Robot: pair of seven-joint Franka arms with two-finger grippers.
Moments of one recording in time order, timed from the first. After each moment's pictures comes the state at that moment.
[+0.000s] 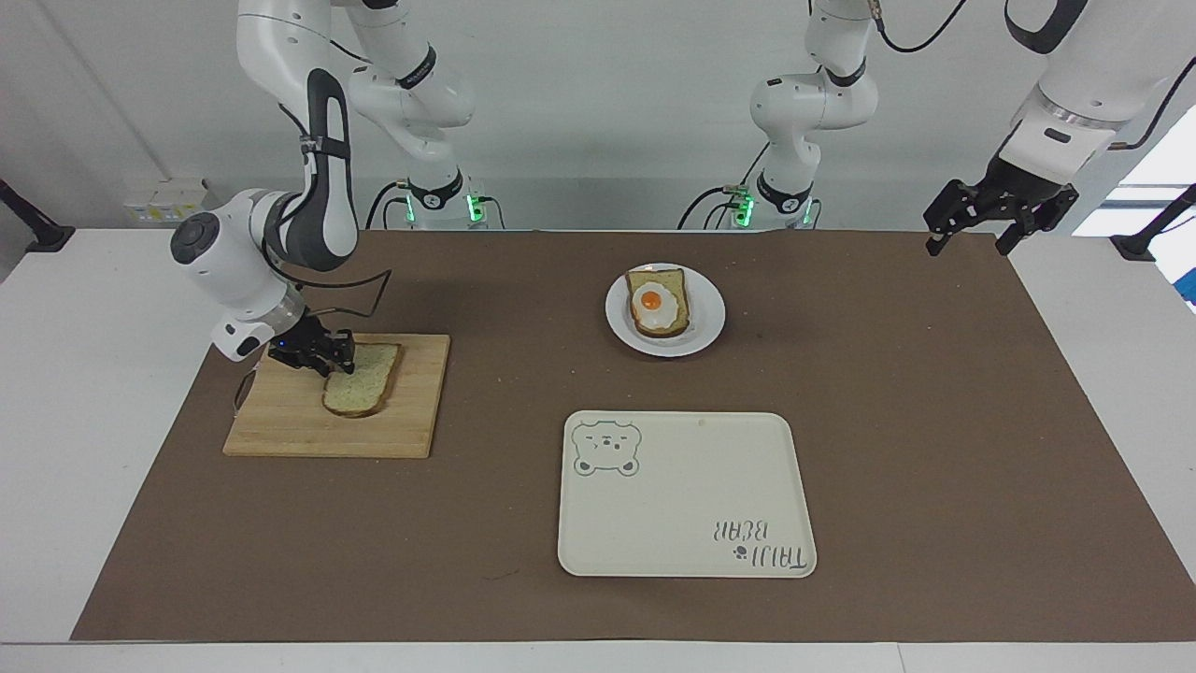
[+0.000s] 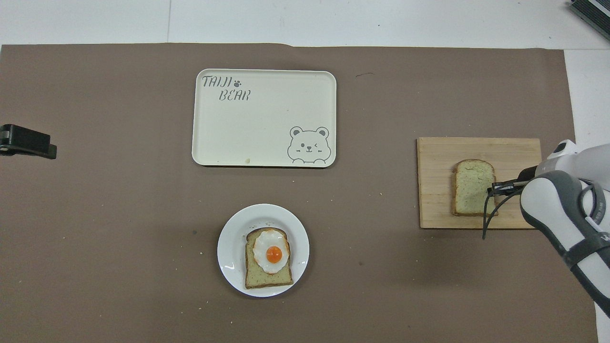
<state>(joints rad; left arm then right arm) 0.02 0.00 -0.04 -1.51 -0.02 1.52 0.01 -0.16 0.15 -0.06 -2.17 0.18 2.25 -0.39</state>
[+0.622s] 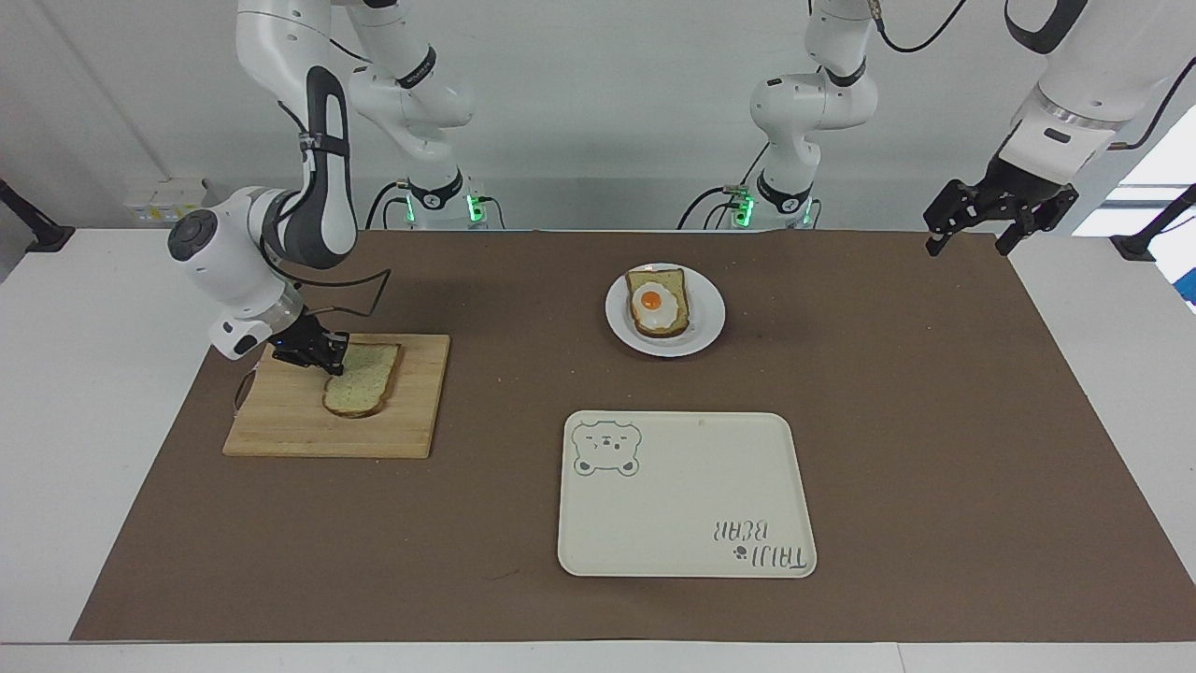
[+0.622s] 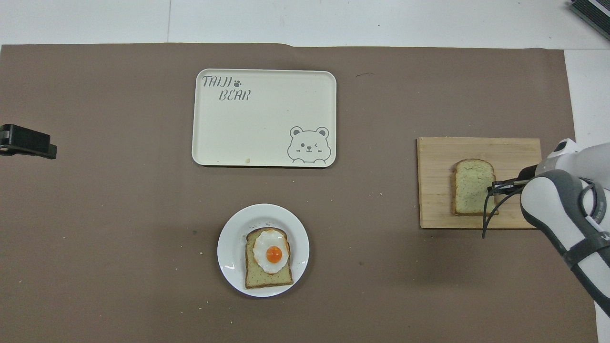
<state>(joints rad) 0.02 0.00 -0.04 -1.51 -0.02 1.52 0.01 -0.16 0.15 -0.06 -2.16 0.18 2.24 -0.38</state>
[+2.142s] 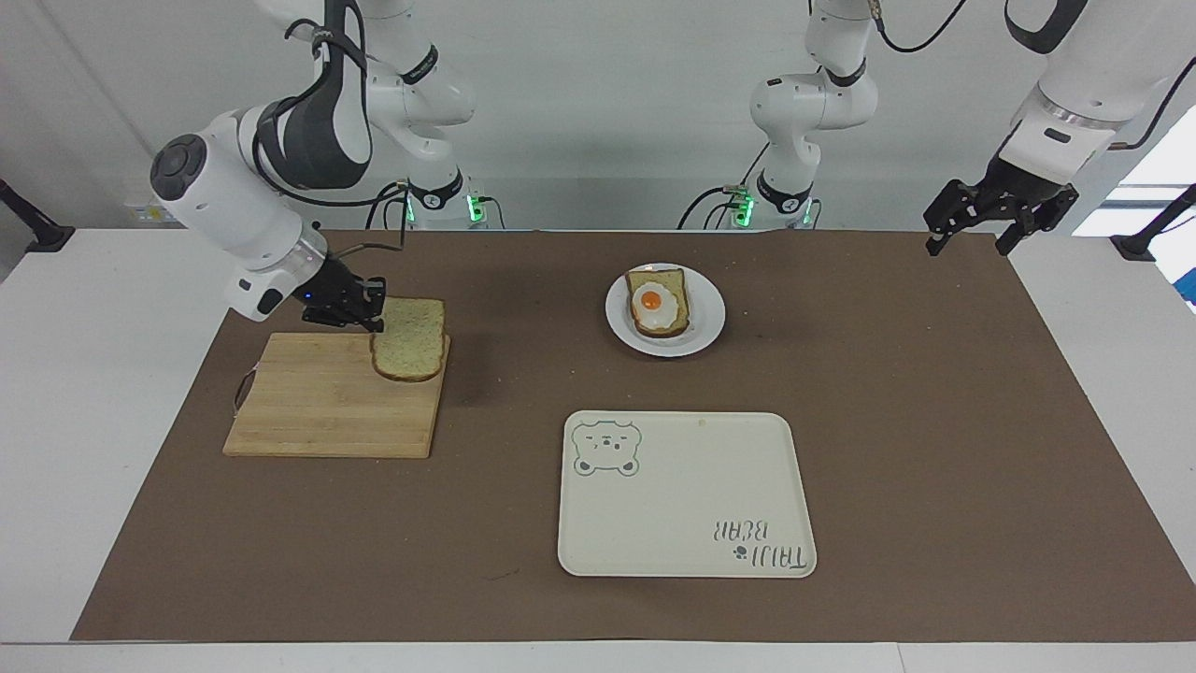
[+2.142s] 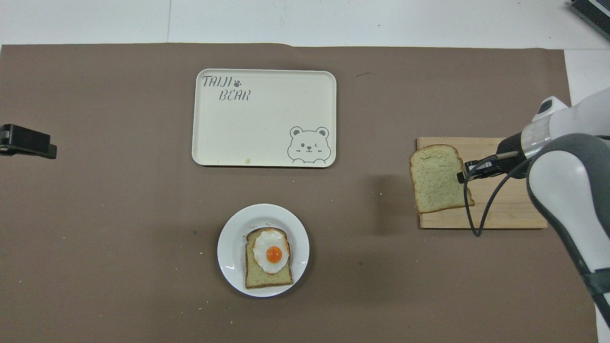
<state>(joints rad) 0.02 0.00 -0.04 -1.51 -0.02 1.52 0.01 0.01 0.07 0.01 -1.86 0.28 1.78 -0.20</state>
